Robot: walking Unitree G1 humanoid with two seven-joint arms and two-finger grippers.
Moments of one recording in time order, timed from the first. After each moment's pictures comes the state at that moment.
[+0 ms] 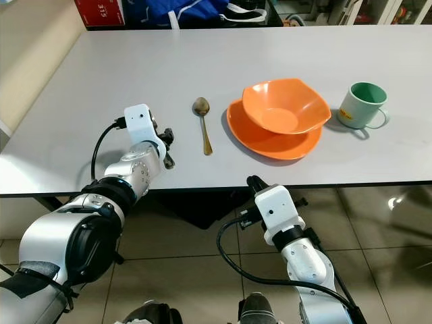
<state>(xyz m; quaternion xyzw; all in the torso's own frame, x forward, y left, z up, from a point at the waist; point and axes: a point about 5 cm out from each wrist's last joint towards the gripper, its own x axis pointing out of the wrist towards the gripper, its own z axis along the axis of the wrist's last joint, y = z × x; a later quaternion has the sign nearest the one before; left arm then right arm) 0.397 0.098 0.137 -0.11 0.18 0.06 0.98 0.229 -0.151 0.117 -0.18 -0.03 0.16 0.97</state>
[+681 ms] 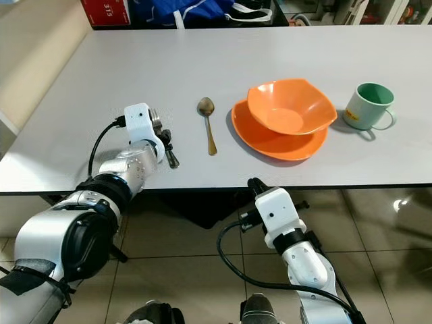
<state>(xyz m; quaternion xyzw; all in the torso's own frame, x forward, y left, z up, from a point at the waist) 0.397 0.100 0.137 -0.12 0.21 0.03 0.97 0.225 -0.151 0.116 -0.18 -0.02 0.16 0.97</state>
